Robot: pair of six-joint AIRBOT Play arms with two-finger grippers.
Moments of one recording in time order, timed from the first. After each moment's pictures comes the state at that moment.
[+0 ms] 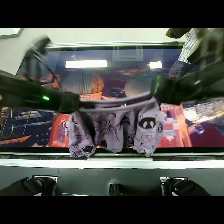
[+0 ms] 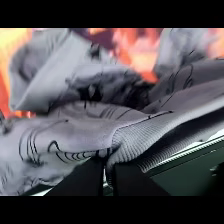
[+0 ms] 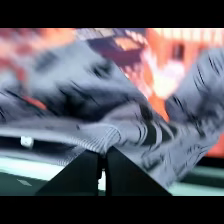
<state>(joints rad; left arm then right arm) -0.65 -1.15 1.66 1.43 -1.53 -2.06 0.45 -1.07 1.73 -1.51 1.69 2.07</state>
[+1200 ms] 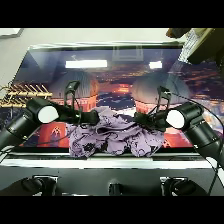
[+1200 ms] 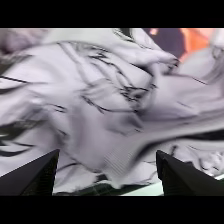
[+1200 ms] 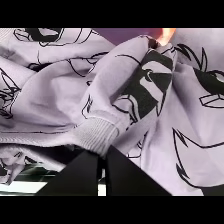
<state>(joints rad) -0.59 -1.14 1.16 1.36 -1.11 -2.04 0.45 -0.97 1.01 -1.43 1.19 2.23</state>
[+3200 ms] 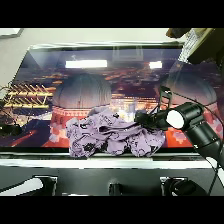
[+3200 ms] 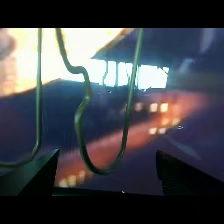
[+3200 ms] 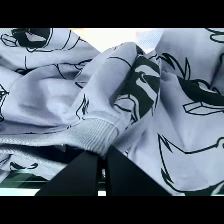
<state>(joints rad) 0.70 -1.32 0.95 1.48 -0.97 -0.84 0.45 -0.97 1.01 -1.48 1.20 2.21</state>
